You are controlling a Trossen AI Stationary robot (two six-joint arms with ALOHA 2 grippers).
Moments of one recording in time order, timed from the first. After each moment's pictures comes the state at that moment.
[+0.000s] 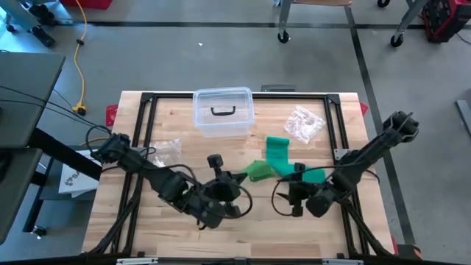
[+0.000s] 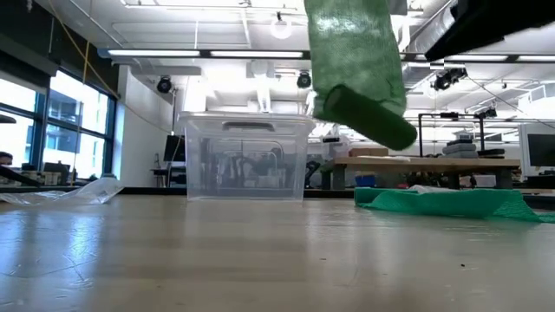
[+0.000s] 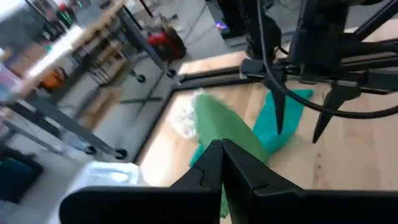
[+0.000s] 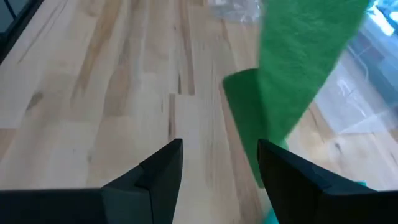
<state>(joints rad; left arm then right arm) -0.53 1.86 1.90 -0.76 -1.00 -0.16 0.71 1.30 0.78 -0.32 0.73 0.39</state>
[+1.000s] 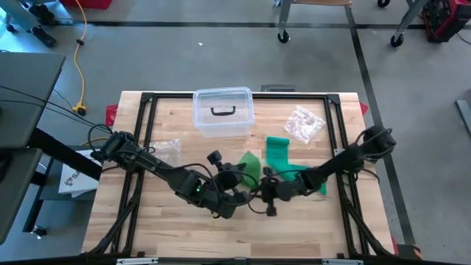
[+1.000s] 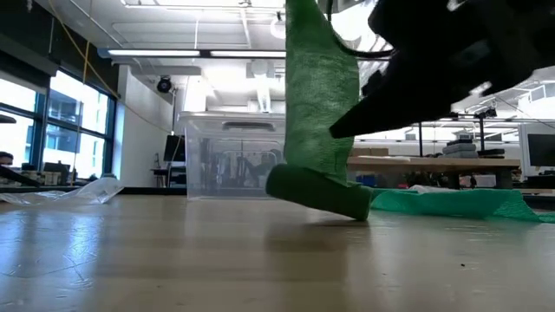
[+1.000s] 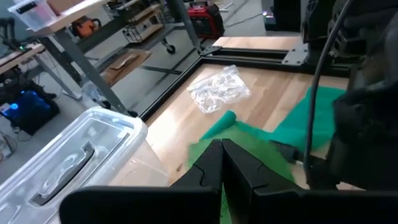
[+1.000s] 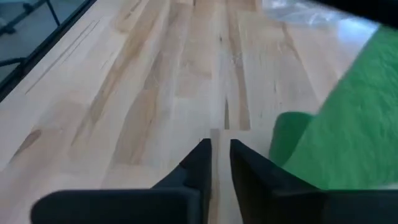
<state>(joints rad) -0.47 1.86 1.68 -0.67 -1.10 -0.47 0.43 1.71 0.70 0.45 0.31 0.14</state>
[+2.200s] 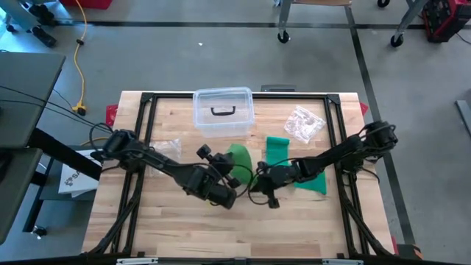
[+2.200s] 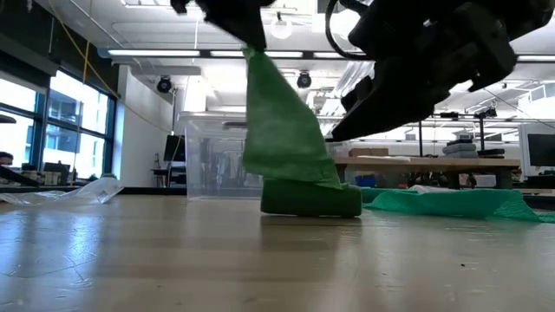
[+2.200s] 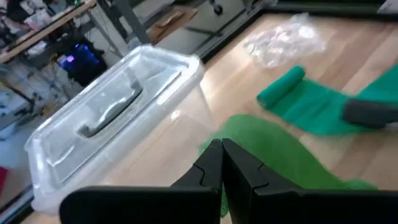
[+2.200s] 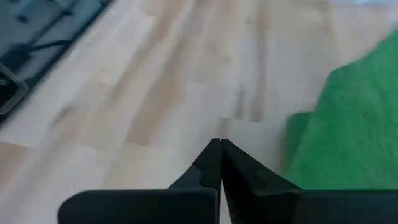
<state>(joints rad) -0.40 1.86 1.56 -0.96 -1.14 -0.86 0.28 1.65 0.71 0.36 -0.02 0.06</state>
